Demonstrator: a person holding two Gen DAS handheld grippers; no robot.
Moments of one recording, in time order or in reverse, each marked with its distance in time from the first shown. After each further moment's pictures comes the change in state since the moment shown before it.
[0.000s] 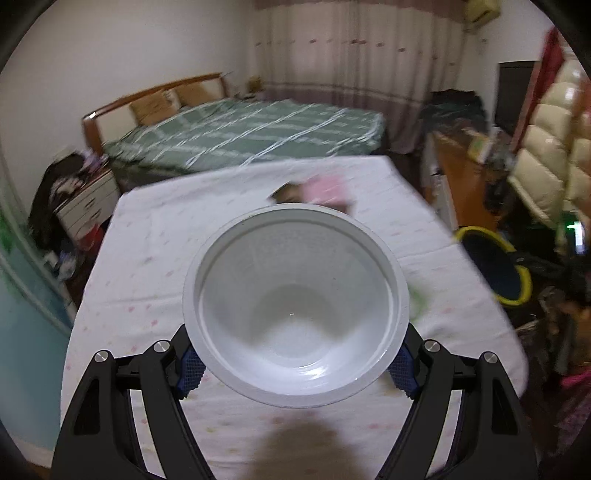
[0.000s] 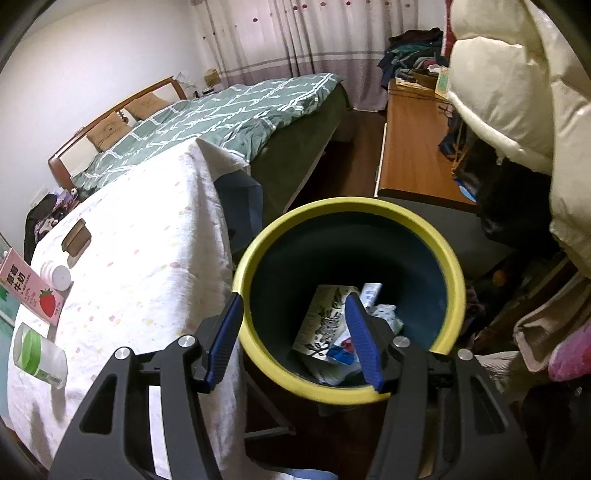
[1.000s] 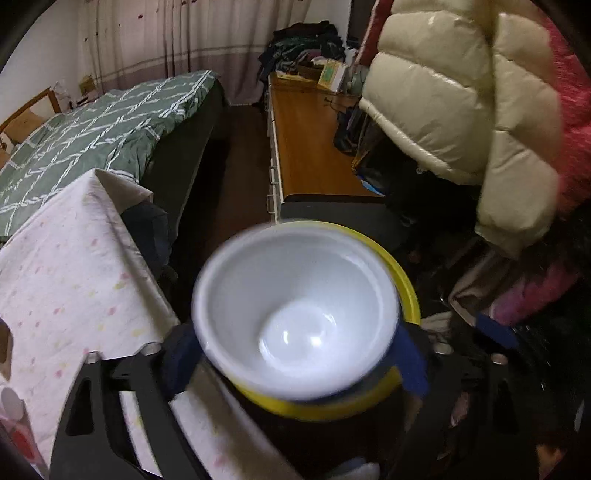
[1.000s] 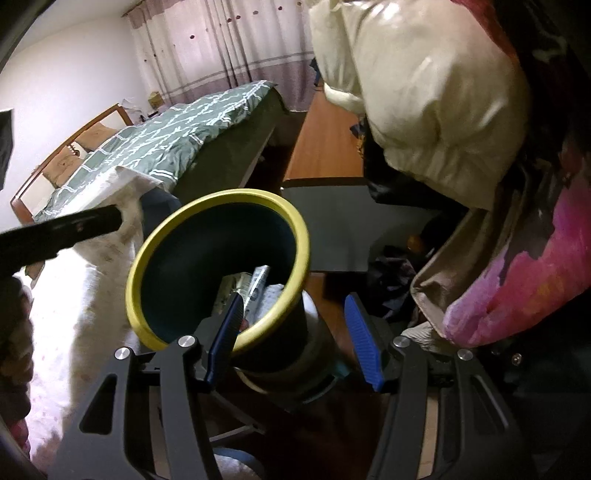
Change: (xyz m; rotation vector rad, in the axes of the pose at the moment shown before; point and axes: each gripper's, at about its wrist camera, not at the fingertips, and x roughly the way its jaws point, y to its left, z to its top) left arm 0.191 -0.351 0.087 0.324 0.199 -0.413; right arm -0.036 -0.122 -0.035 0.162 -0.024 -0.141
